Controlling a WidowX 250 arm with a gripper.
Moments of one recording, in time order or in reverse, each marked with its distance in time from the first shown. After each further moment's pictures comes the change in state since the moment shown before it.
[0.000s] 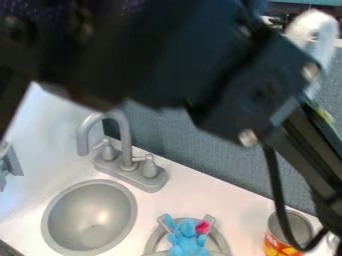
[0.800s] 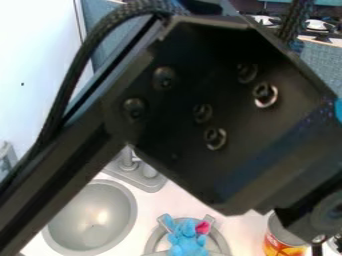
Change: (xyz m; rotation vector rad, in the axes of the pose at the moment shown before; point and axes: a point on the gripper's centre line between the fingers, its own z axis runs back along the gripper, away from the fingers) arm 0.012 -0.035 -0.033 -0.051 0.036 -0.294
